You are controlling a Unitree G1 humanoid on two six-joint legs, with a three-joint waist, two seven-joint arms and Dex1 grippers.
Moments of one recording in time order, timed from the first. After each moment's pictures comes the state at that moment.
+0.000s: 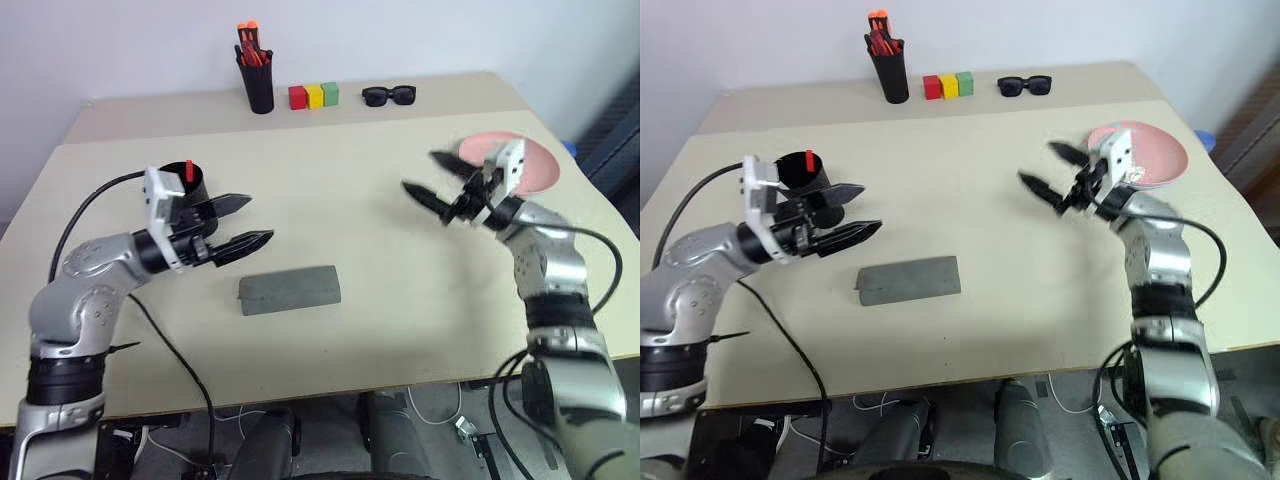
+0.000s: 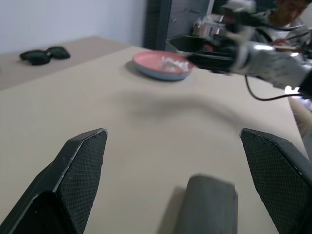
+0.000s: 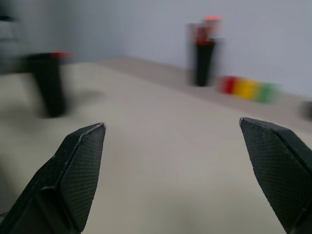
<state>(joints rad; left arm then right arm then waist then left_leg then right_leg) -0.32 0.67 0.23 -0.21 -0.69 0.55 -1.00 -0.61 -0.53 -0.12 0.28 0.48 0.18 1.06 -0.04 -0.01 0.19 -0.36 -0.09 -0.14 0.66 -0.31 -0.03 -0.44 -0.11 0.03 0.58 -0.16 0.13</state>
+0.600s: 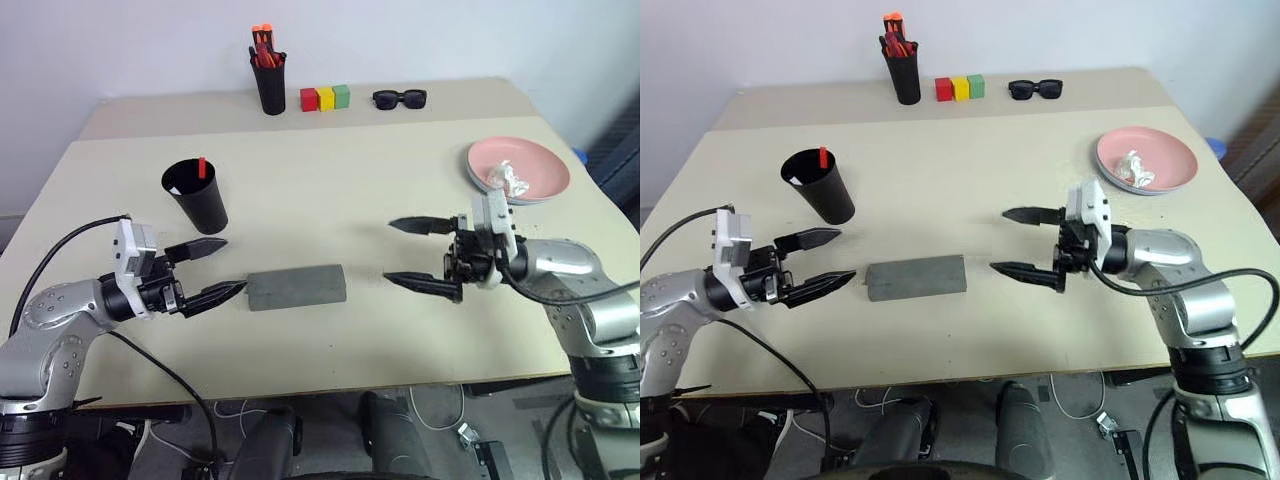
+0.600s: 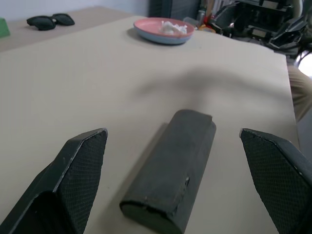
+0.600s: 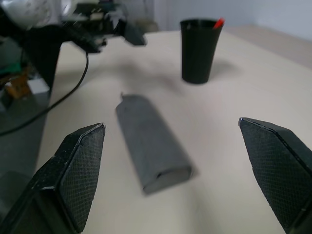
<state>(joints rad) -0.09 0.73 0.29 -0.23 -0.66 0.41 -1.13 -0.33 -0.73 -0.09 -0.21 0.59 0.39 1.18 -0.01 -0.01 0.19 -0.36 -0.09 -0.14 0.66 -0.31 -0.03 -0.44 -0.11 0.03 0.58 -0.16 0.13</state>
